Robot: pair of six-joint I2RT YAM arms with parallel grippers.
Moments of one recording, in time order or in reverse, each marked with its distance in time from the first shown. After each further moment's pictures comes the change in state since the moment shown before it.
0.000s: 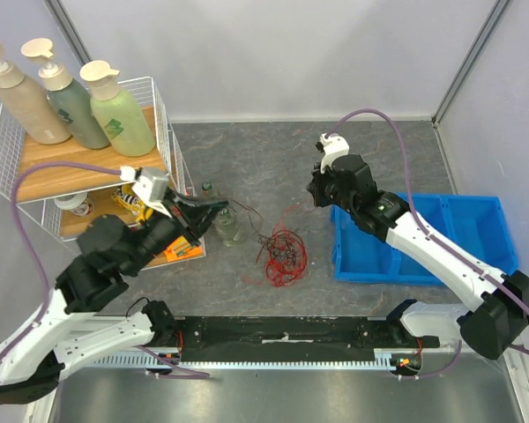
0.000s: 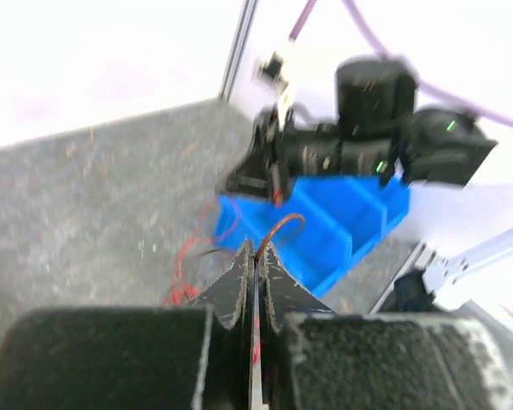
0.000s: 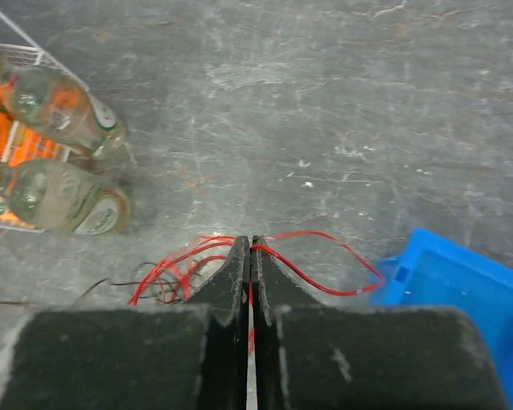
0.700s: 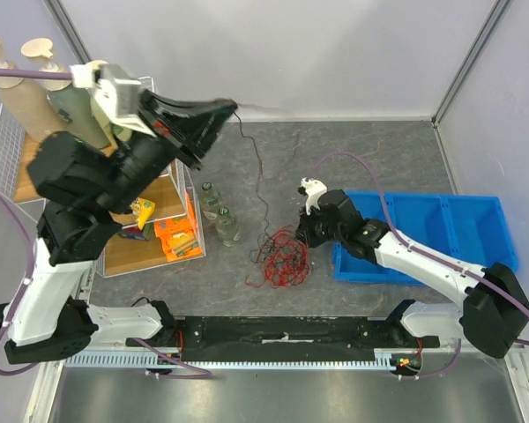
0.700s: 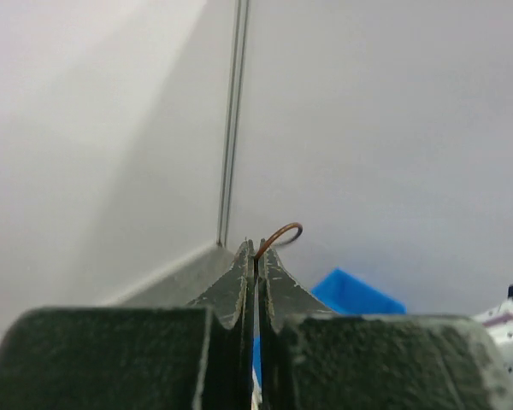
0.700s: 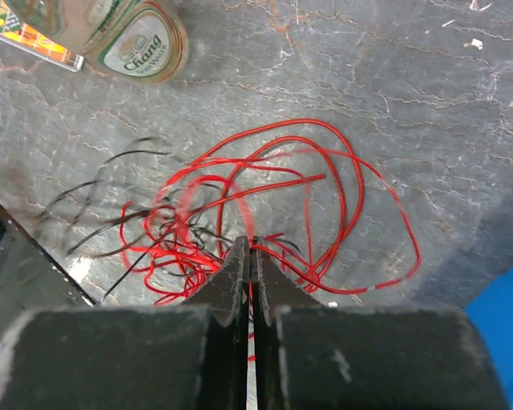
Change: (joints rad) left arm 0.005 0.511 0.864 -0.053 0.076 0.209; right arm 0.075 0.002 -0.299 0.096 -0.216 0.050
